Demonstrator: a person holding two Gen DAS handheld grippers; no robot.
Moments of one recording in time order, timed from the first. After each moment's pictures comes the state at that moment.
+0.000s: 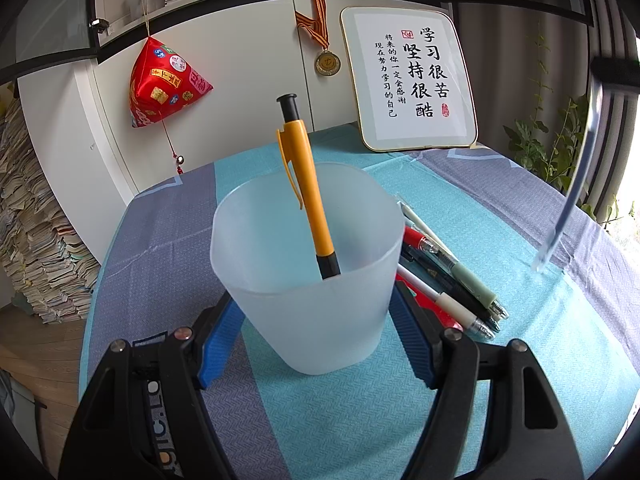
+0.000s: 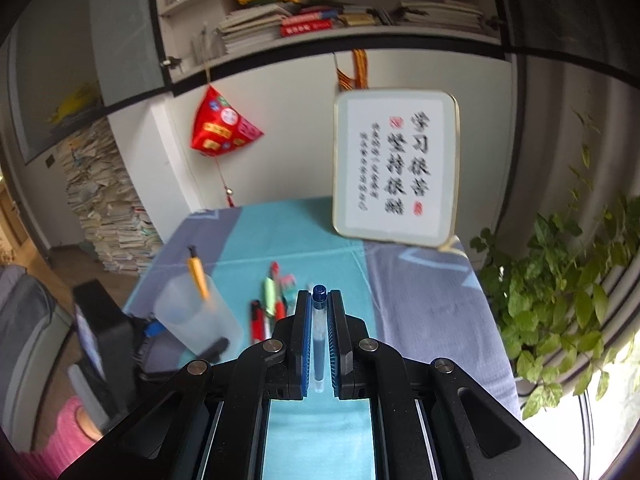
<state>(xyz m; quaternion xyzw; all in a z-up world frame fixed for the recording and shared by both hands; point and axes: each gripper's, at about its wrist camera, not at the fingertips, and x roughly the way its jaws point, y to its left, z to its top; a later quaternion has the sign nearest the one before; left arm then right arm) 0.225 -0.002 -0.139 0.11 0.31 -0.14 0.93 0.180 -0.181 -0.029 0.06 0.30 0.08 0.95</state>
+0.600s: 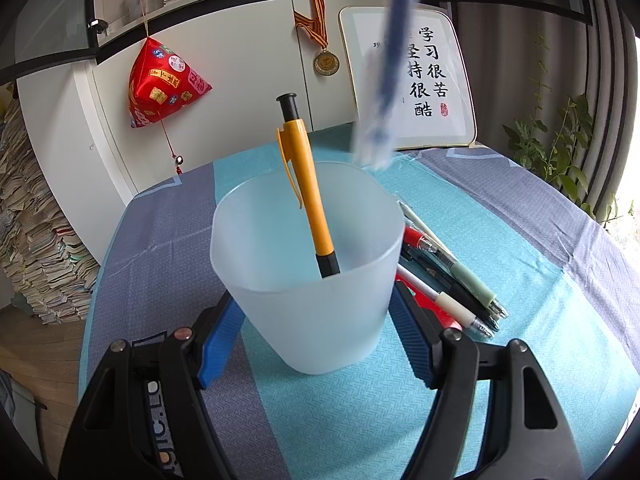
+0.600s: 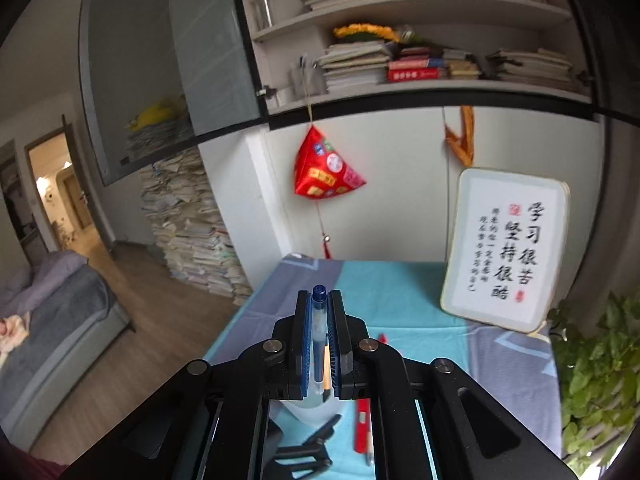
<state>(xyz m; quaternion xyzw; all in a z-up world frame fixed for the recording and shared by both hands) 0.225 -0.003 -0.139 0.11 0.31 -0.14 0.93 0.208 -0.107 0.035 0.05 0.24 0.22 0.94</state>
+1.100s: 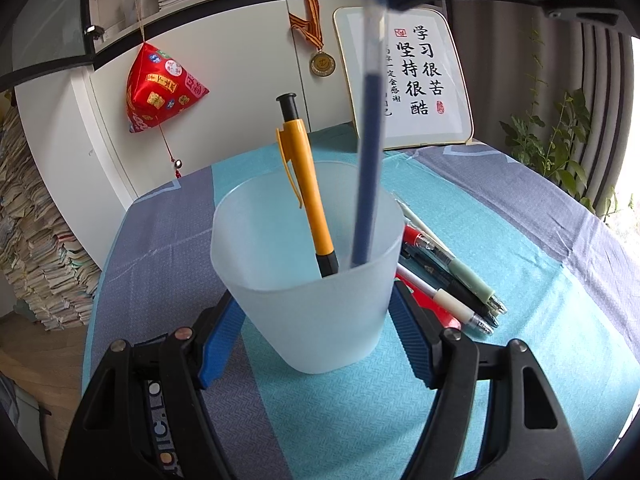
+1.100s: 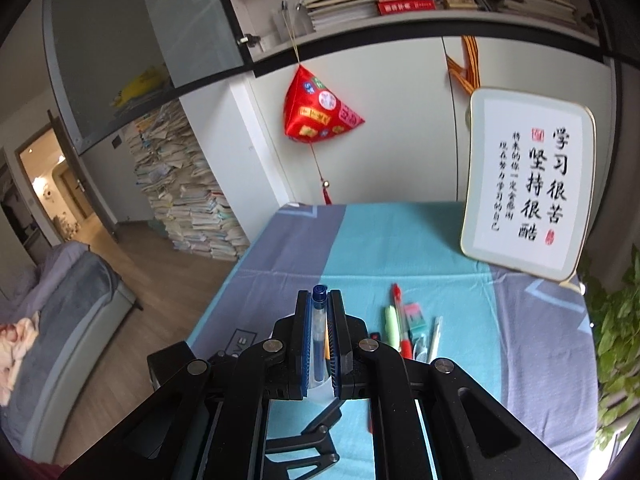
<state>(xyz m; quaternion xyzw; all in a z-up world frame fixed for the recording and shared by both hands) 0.223 -0.006 -0.140 0.12 0.31 -0.14 0.93 0.238 -0.099 -0.019 0.07 0.32 0.23 0.92</state>
